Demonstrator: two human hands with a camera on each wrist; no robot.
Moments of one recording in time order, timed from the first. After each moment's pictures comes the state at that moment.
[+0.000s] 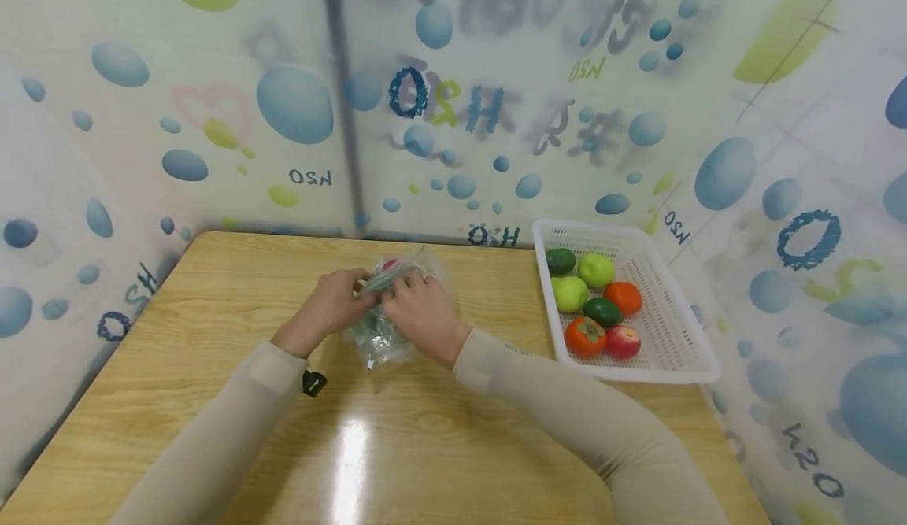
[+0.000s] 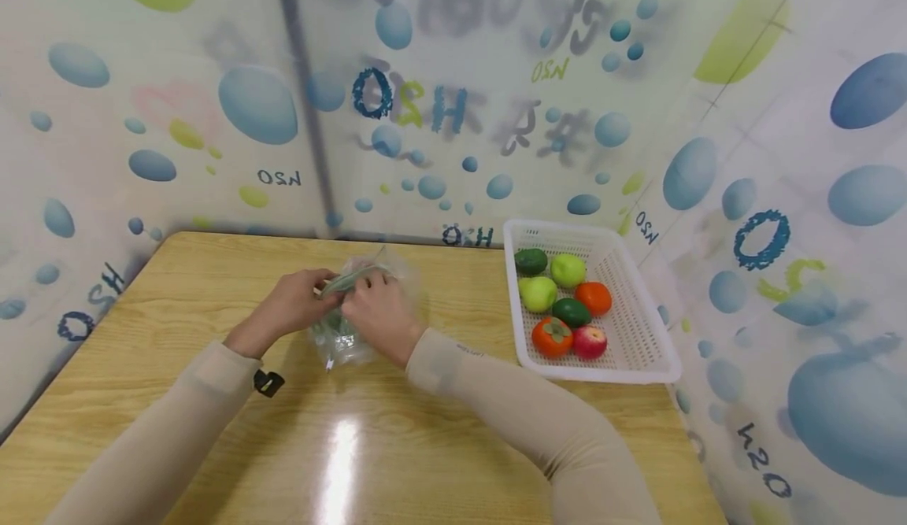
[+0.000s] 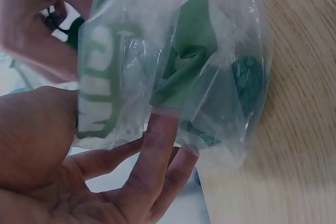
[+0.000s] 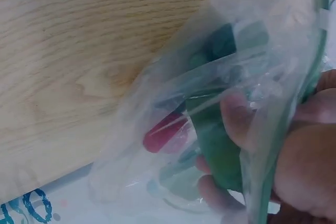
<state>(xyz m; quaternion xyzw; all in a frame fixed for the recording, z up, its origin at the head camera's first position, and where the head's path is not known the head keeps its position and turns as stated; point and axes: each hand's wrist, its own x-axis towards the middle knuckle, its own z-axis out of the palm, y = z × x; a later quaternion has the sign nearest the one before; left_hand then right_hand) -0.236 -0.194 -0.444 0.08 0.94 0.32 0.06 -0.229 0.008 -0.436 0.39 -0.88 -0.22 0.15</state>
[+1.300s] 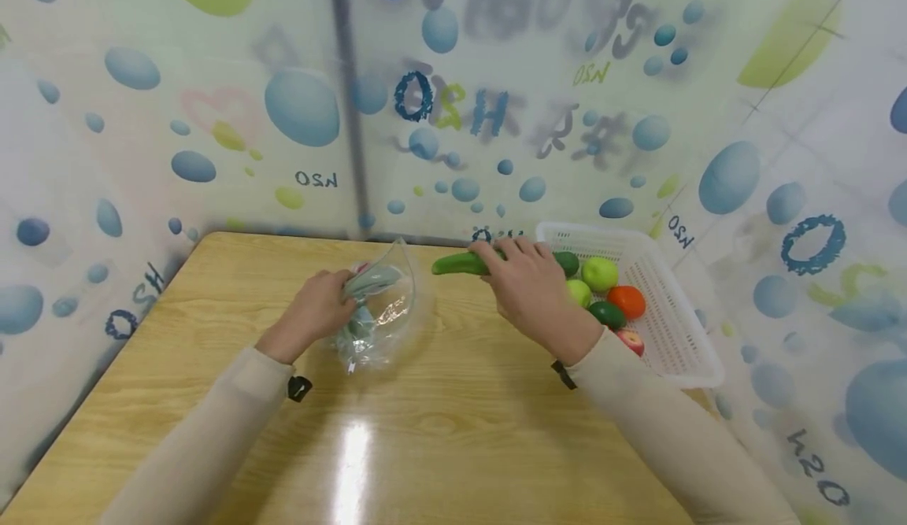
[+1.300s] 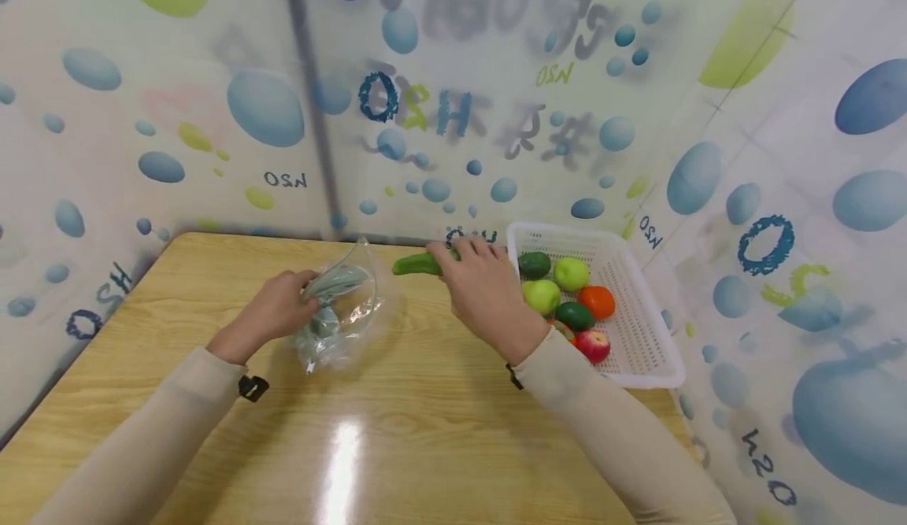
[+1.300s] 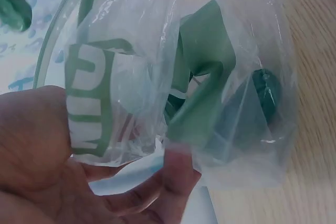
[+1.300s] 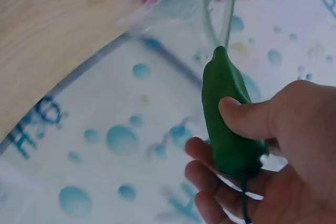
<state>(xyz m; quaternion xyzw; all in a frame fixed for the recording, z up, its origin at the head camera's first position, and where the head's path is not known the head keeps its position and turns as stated) -0.219 -0.216 -0.439 0.08 0.96 0.28 0.01 -0.213 0.135 -0.350 0.31 -0.93 -0.02 0.18</state>
